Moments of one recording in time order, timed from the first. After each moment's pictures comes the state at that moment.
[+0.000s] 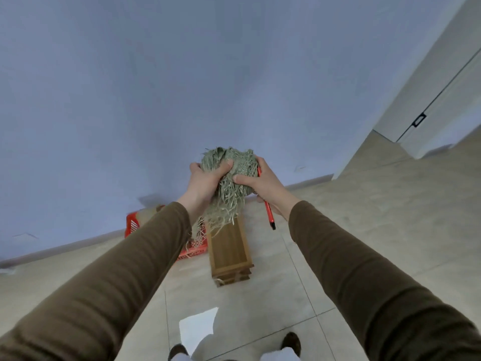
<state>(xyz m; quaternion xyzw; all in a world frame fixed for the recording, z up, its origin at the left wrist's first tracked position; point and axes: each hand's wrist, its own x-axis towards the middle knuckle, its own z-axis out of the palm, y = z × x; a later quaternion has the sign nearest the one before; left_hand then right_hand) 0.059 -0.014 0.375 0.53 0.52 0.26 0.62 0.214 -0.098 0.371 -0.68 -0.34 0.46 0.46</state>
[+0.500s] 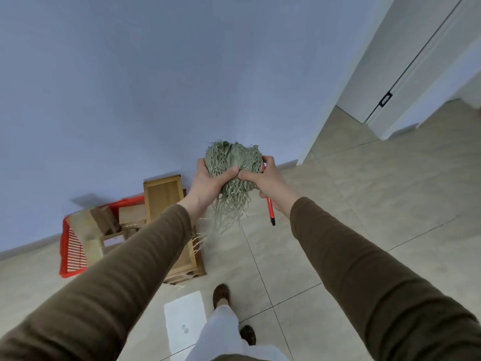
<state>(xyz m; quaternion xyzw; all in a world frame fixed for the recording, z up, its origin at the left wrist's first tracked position) 0.303 -0.090 0.317 0.57 0.45 0.22 0.65 0.462 -0.177 0.319 -0.73 -0.23 0.45 0.45</state>
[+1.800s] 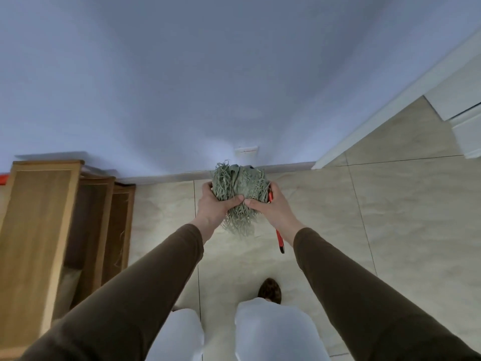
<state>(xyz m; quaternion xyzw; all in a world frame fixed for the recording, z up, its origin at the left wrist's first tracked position) 0.668 0.048 -0.116 0.42 0.61 0.19 0.64 0.840 -0.020 -0.112 -0.73 -0.28 0.53 0.34</state>
